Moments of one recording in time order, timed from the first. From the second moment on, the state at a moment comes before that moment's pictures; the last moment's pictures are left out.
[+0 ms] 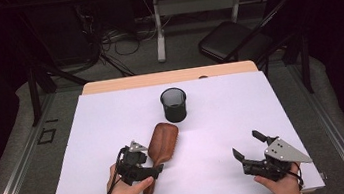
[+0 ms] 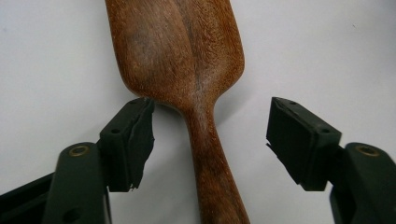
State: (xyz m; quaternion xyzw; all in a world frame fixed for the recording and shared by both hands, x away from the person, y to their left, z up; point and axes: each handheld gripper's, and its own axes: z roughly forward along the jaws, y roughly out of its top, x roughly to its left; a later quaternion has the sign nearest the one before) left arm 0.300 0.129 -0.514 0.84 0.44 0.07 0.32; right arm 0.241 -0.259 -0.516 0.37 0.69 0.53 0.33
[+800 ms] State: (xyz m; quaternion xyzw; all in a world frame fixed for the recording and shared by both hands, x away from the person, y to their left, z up) left arm 0.310 0.123 -0.529 0.83 0.48 0.03 0.29; right arm 0.241 -0.258 -0.517 0.37 0.69 0.53 0.33
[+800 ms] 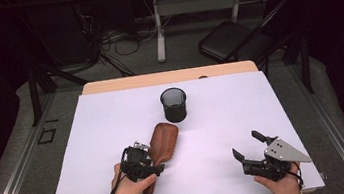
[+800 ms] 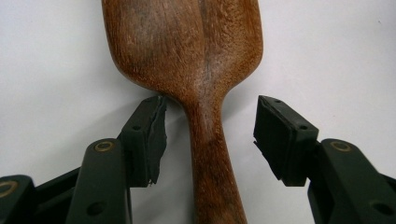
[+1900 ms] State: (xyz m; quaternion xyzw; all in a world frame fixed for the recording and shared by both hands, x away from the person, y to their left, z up) left arm 0.315 0.115 -0.539 0.83 0.48 0.04 0.27; right arm 0.243 -0.258 -0.519 0.37 0.69 0.53 0.32
